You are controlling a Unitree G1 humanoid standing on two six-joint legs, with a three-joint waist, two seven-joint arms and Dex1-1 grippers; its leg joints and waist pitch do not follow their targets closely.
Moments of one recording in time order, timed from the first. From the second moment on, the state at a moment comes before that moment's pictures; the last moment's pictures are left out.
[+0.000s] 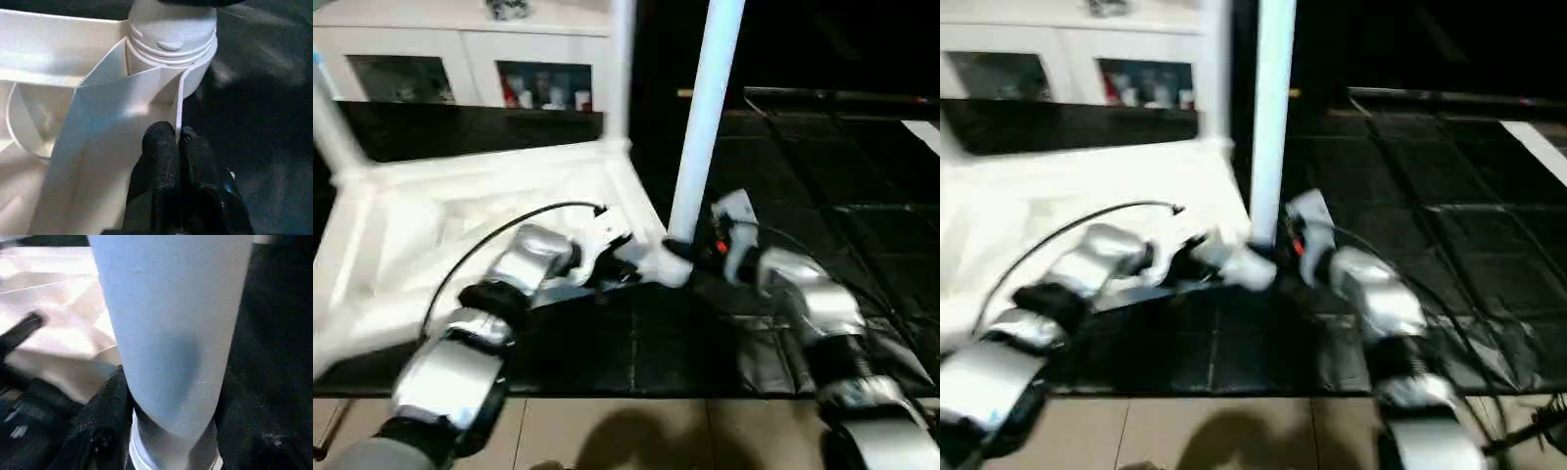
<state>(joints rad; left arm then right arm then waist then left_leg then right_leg) -0.91 0.14 -0.19 1.06 0.10 0.19 -0.90 -0.65 -0.12 -0.02 0.61 0.09 0.32 0.56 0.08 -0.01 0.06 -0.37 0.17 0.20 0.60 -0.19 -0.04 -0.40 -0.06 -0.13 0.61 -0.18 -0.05</state>
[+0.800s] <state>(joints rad) -0.87 0.19 -0.23 1.00 0.11 0.09 -1.13 -0.59 -0.24 0.01 0.59 0.15 0.26 0.91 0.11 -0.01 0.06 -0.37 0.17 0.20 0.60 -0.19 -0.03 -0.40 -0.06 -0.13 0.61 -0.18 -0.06</state>
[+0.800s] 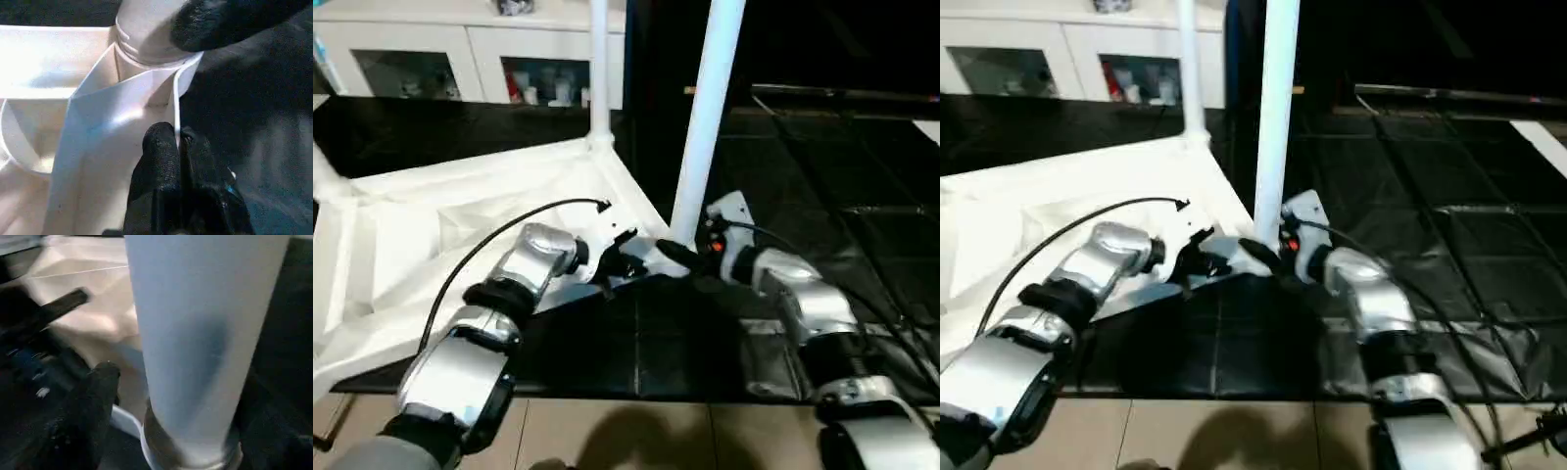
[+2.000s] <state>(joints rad) -0.78 0.32 -0.34 0.82 0.08 -0.05 -1.55 -0.56 -0.41 0.17 0.53 0.25 0.31 1.50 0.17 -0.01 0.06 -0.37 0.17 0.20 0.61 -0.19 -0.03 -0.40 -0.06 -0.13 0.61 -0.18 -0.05</state>
